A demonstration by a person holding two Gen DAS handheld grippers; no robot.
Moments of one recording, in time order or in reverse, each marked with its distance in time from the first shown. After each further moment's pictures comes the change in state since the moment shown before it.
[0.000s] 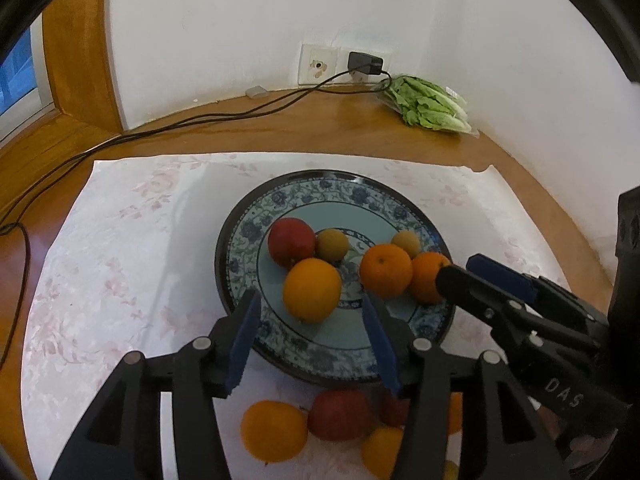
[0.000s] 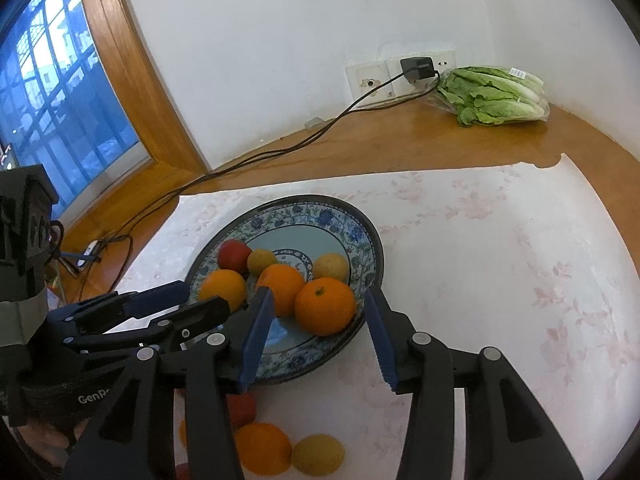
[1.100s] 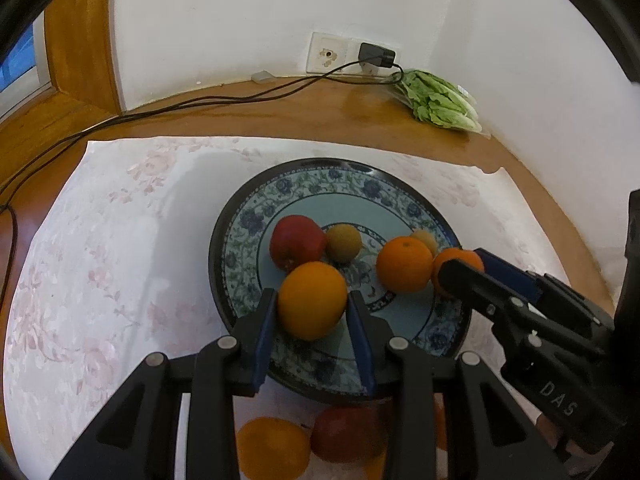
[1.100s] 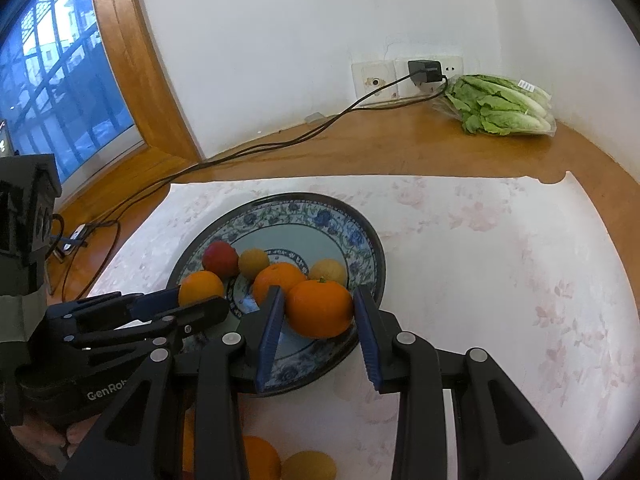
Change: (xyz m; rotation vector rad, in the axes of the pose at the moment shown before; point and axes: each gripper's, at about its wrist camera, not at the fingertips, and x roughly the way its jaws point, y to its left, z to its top) left arm 0.023 0.008 0.003 -0.047 0.030 -0.009; right arm 0.014 0.004 0.004 -0.070 0.014 -0.051
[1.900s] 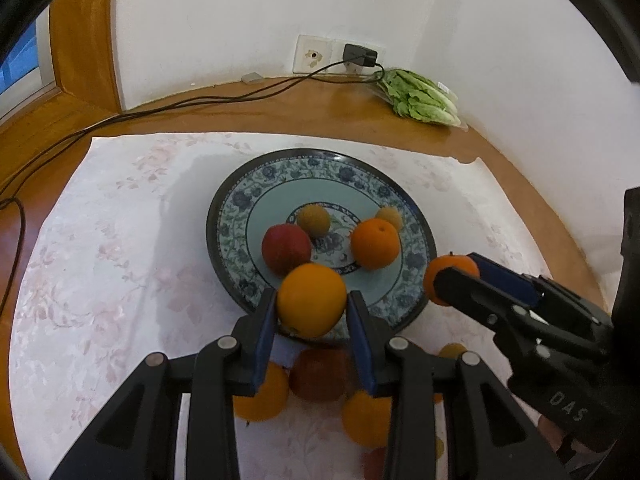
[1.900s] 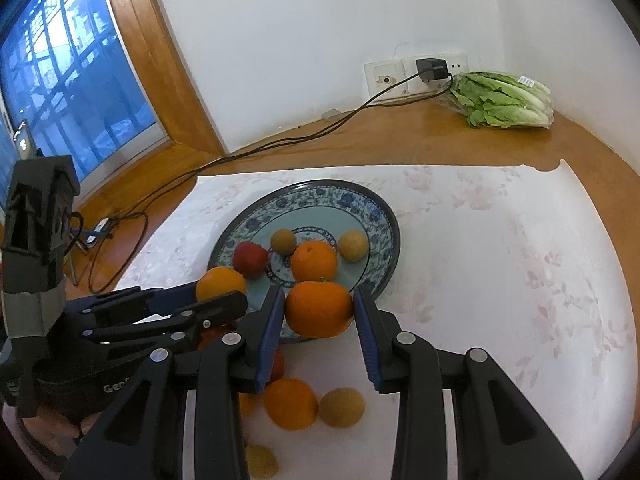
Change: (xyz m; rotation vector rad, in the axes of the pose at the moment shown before) left arm -0.030 -0.006 -0.018 0.014 0.005 -0.035; right arm -0.035 0.010 -0.013 0.007 0.023 0.046
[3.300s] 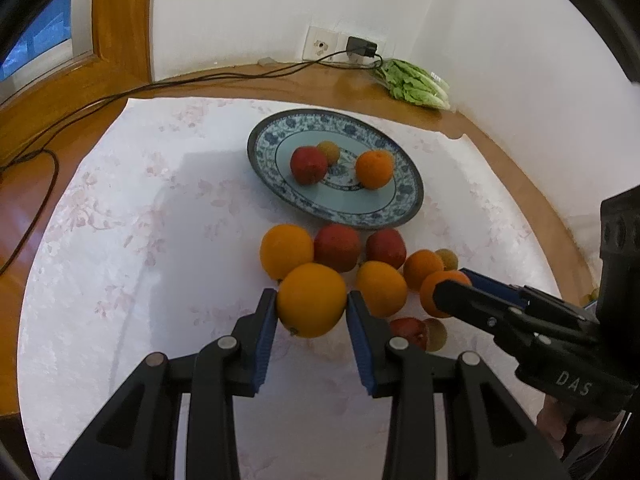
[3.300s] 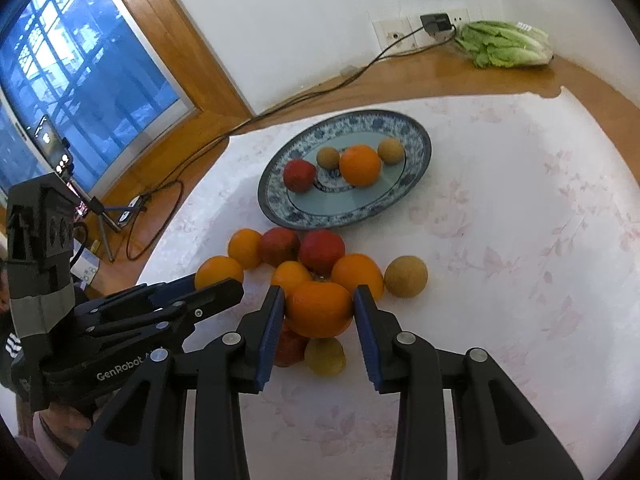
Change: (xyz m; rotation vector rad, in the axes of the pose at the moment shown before) left arm -0.052 0.015 -0.063 -0.021 0.020 -0.016; right arm -0.030 0.026 -0.054 0.089 0.101 0.103
